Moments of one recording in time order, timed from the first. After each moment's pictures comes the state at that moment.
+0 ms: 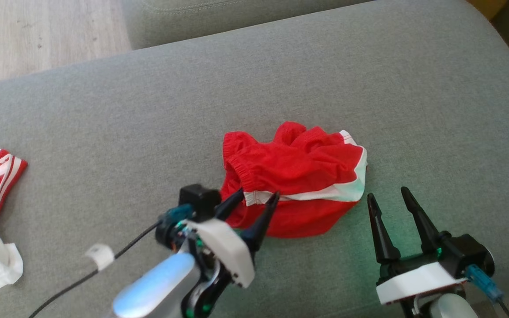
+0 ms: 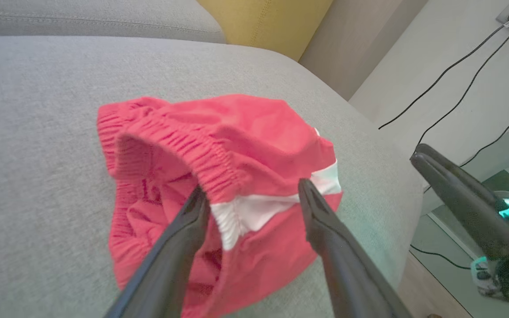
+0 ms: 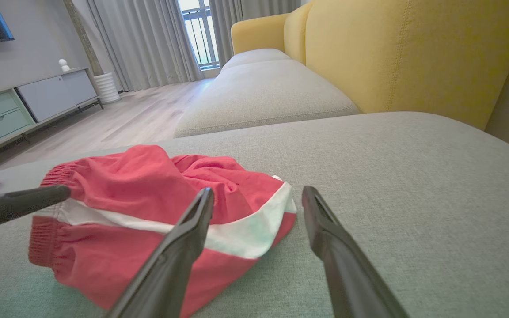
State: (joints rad) left arm -0.49 0.23 -0.99 0.31 -0.91 0.04 0.03; right arm 0.03 -0.05 0.15 0.20 0.13 0.13 -0.26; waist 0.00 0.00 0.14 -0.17
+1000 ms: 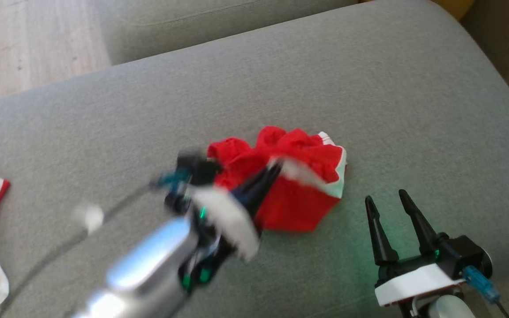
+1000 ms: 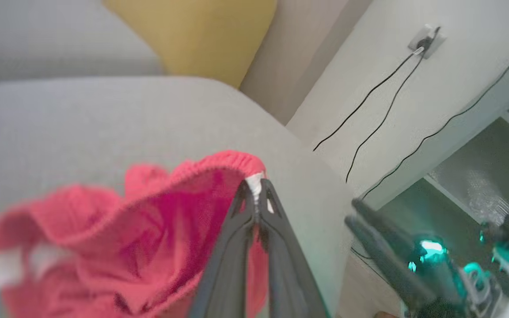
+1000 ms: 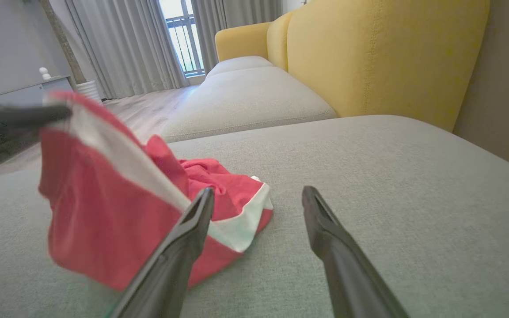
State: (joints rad) left arm -0.55 0.25 -0.95 0.21 -1.01 -0.05 0.11; right arm 0.03 -0.05 0.16 0.21 0.13 0.13 -0.26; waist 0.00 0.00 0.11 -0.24
